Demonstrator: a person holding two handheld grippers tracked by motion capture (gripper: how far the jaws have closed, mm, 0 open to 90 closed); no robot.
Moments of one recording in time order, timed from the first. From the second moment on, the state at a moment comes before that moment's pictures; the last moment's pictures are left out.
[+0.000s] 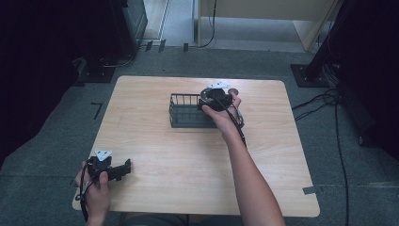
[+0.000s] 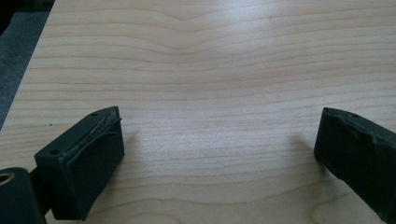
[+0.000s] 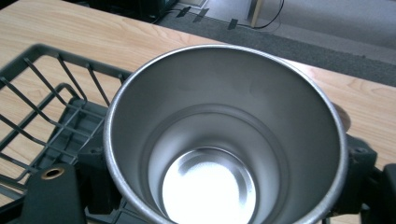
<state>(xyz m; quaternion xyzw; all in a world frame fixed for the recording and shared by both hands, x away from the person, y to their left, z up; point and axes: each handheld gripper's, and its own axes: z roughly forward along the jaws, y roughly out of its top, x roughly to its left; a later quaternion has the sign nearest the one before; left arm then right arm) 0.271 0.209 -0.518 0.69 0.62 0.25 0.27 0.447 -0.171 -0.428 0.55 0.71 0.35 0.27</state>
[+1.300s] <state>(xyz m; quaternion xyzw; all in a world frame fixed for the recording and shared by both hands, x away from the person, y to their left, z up) 0.271 0.209 -0.518 0.69 0.62 0.25 0.27 0.379 -0.214 -0.409 0.54 0.70 0.38 0.25</state>
